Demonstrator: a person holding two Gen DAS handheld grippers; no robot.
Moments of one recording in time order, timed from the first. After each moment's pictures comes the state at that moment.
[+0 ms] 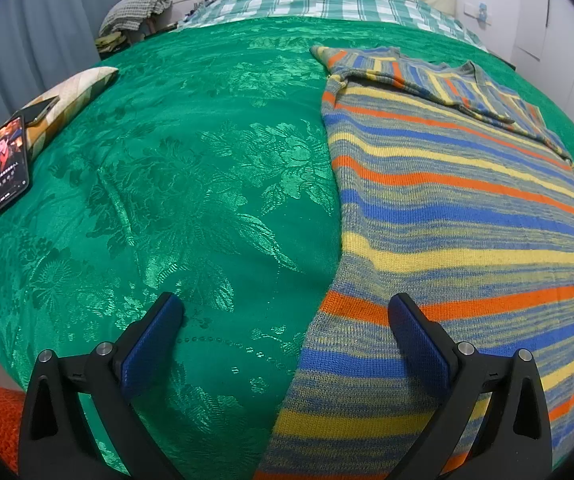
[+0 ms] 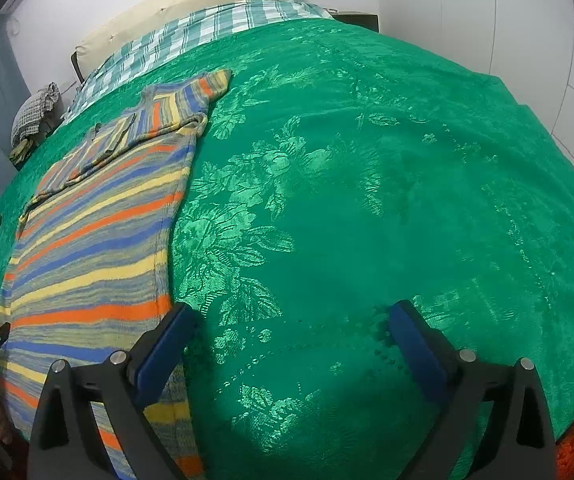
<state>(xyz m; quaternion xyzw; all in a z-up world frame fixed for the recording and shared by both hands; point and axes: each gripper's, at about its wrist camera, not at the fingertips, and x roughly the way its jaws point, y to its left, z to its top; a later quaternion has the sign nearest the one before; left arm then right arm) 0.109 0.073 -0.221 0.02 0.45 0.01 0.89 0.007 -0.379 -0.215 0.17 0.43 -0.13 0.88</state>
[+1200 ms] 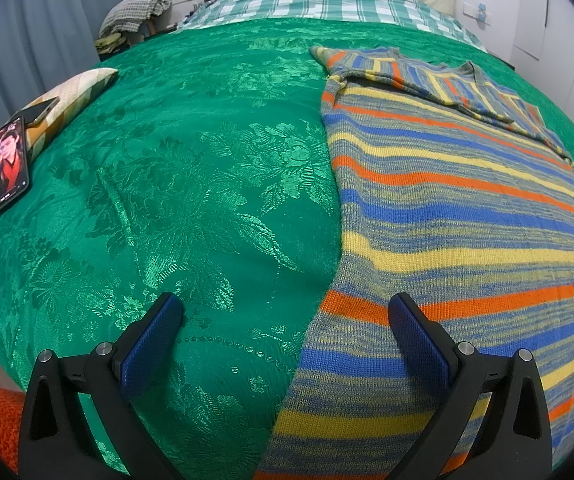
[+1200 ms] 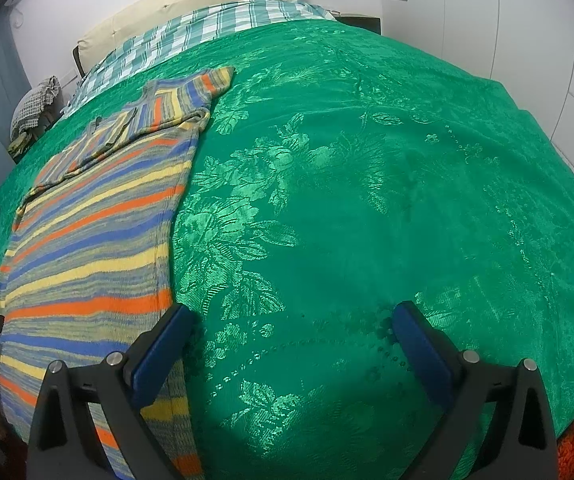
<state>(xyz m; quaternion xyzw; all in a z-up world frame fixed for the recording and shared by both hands) 0.109 0.072 -0.222 0.02 0.44 0.01 0.90 0.006 -0.376 -0.217 0.15 0.43 -0.13 0.88</state>
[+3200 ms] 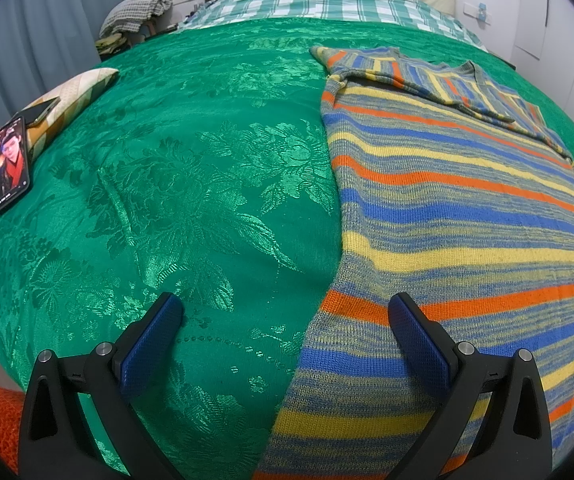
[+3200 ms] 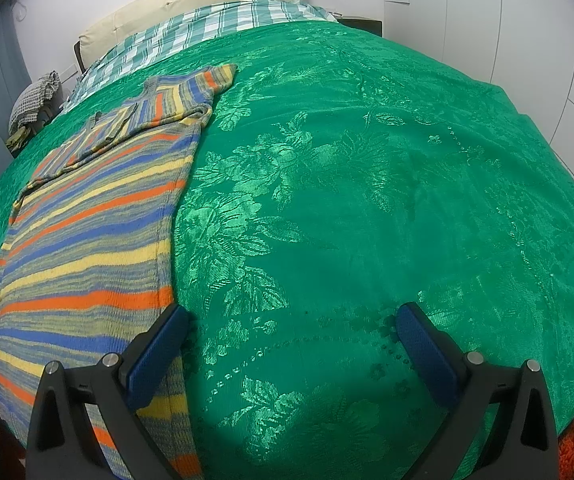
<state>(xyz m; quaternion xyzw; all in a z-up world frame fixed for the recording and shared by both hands) 0.110 0.071 -0.223 0.02 0.44 0.01 0.90 0.008 -0.372 -0.219 0.14 0.43 -0.14 0.88</state>
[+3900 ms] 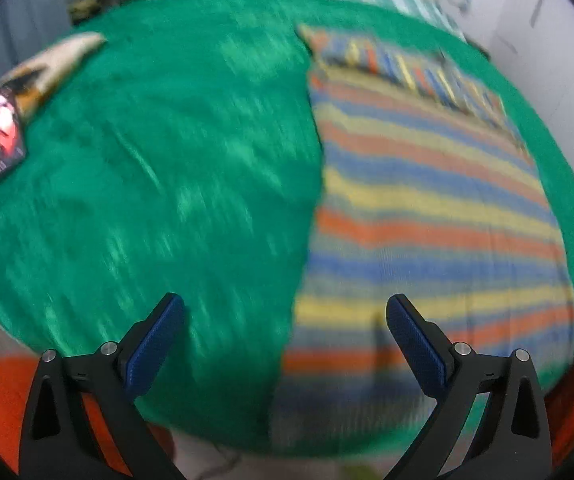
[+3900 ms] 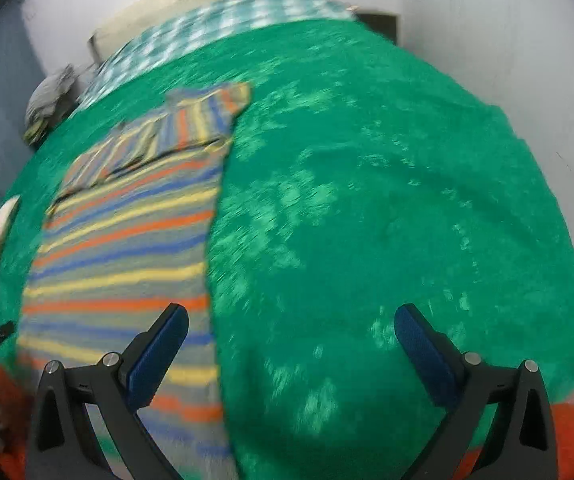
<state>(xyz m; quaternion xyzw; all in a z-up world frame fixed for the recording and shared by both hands) 0.074 0.101 -0.197 -0.01 0.53 -0.07 0.84 -0.010 -0.390 -0.150 0.15 0.49 -0.06 0.86</state>
